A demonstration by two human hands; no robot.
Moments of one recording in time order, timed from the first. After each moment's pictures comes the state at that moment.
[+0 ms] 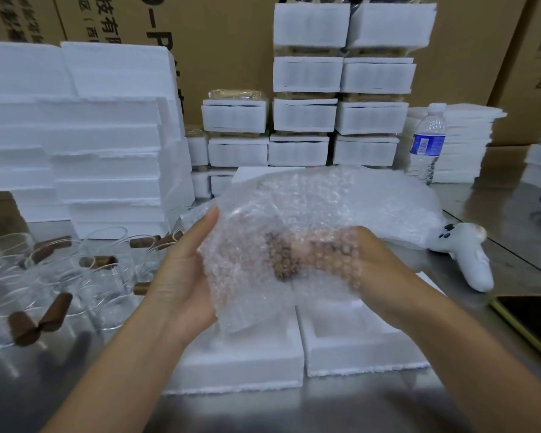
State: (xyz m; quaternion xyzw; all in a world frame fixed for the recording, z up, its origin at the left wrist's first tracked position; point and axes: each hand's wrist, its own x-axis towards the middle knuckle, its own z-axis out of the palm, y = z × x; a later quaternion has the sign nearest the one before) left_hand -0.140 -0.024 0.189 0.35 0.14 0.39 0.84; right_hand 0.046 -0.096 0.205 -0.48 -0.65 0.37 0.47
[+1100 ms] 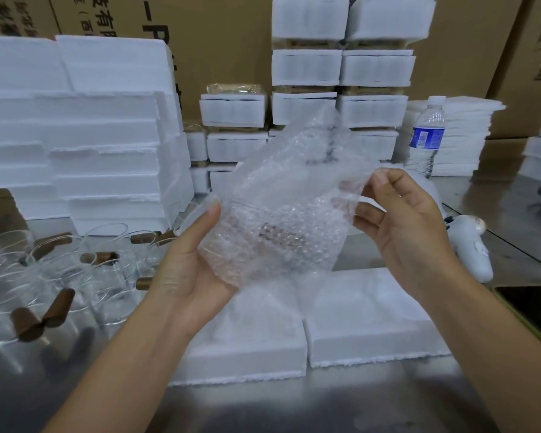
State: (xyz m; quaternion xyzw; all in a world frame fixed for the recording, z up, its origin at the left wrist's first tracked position) left_hand -0.136 -0.025 0.191 0.30 0.10 0.42 0.85; right_hand 0.072 -0.086 0.211 -0.38 -0.46 0.32 0.73
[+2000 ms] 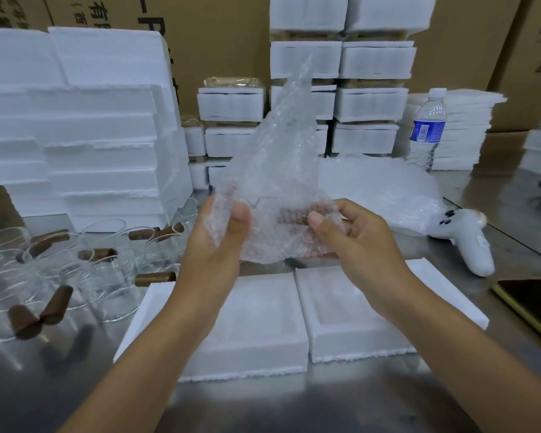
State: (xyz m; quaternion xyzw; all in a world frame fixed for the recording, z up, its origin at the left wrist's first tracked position) left_hand -0.123 -0.030 0.181 0.60 0.24 0.54 0.54; right_hand 0.044 -0.078 0.181 -0.46 -0.52 0.31 0.65
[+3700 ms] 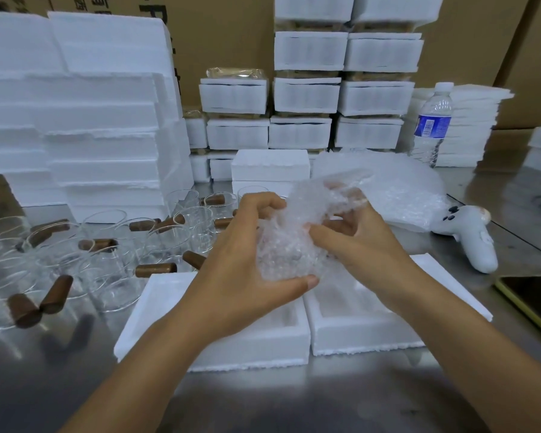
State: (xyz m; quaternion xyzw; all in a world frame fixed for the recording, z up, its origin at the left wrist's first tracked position) left_hand -0.124 -0.045 0.179 0.83 0.24 0.42 0.26; right_hand 0.045 -0.079 0.182 -0.51 -0.54 0.29 0.60
